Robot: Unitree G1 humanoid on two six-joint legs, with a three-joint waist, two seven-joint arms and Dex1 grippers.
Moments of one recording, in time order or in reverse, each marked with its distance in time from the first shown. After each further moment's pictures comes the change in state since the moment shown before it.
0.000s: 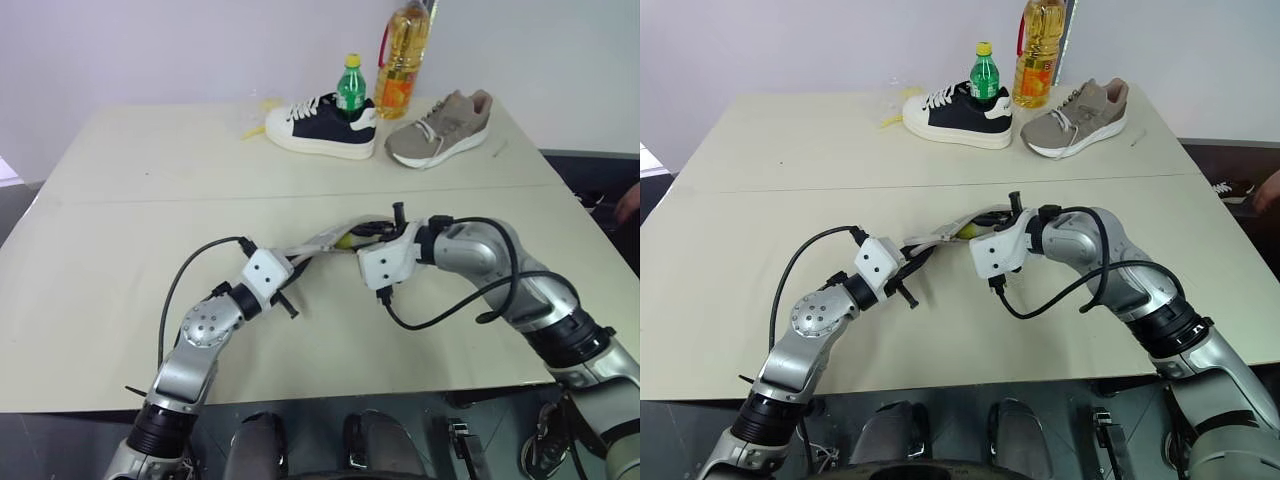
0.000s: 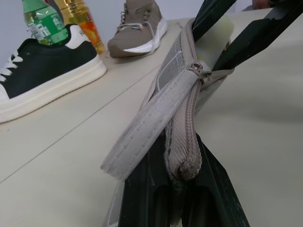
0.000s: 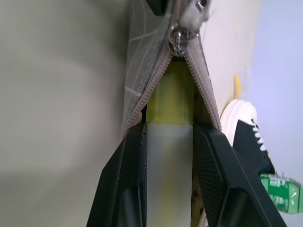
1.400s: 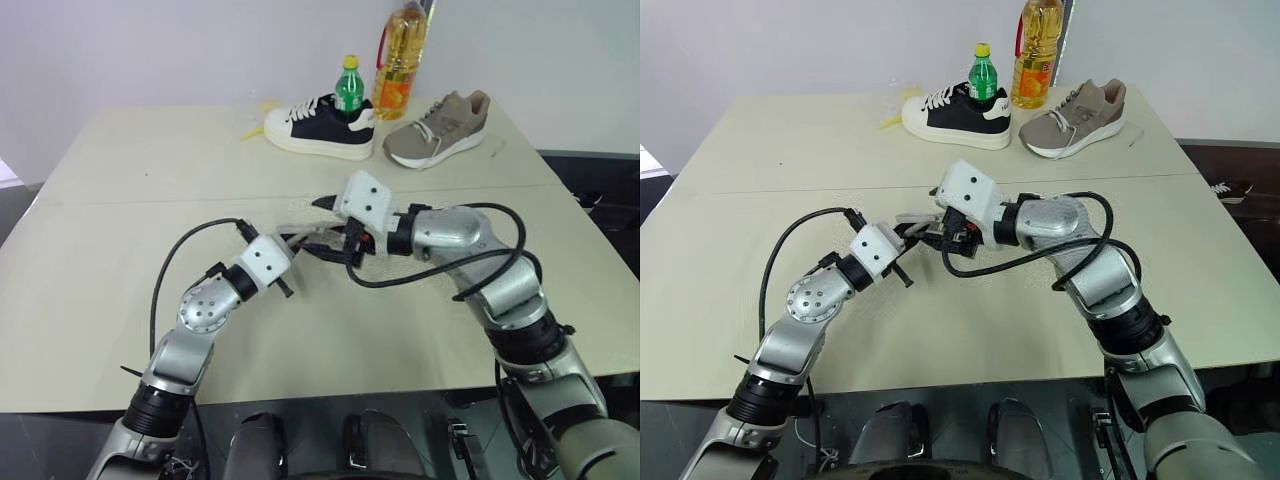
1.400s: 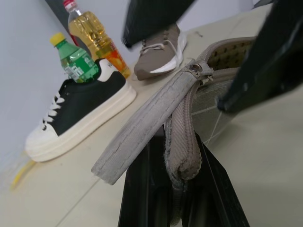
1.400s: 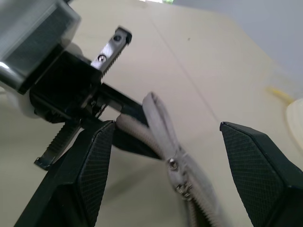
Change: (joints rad) left arm -0.095 0.054 0.001 0.032 0.115 -0.103 0.062; right arm -0.067 0.277 -0.130 -0.183 0.659 0.849 -0.080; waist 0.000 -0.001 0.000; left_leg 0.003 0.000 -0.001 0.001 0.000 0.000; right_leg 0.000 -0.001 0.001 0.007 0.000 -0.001
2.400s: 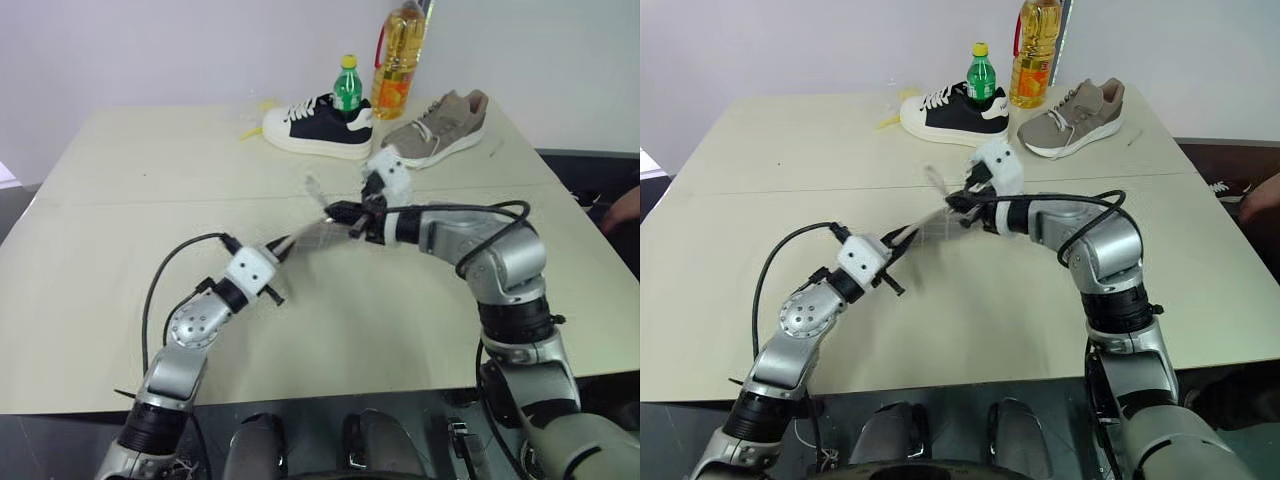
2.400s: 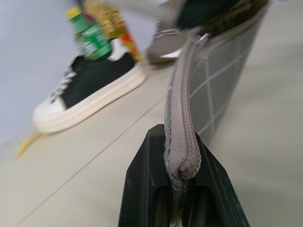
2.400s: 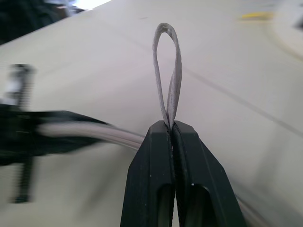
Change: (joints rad) left arm 0.106 -0.032 0.090 0.008 -0.071 -0.013 0.042; right arm -0.055 0.089 -0.245 0.193 0.170 0.271 -0.205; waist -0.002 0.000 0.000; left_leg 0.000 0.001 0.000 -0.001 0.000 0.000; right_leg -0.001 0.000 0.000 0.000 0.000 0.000
